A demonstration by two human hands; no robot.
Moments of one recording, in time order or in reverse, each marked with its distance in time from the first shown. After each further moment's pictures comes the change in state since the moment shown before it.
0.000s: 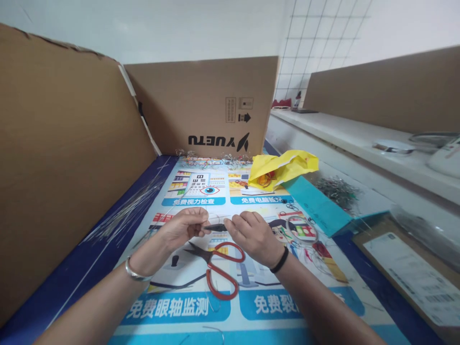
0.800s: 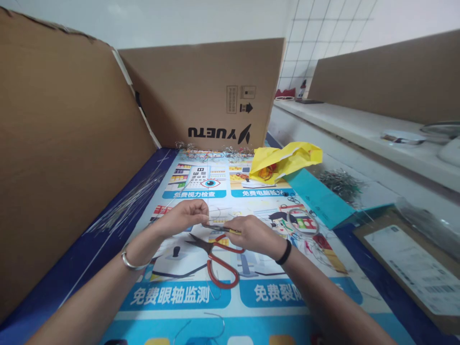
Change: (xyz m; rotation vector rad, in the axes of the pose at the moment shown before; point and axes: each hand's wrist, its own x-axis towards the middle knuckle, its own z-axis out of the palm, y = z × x) left_hand -0.001 0.007 -0.012 0.742 -0.063 0.176; right_hand 0.011 -0.003 -0.002 0.713 -0.409 0.264
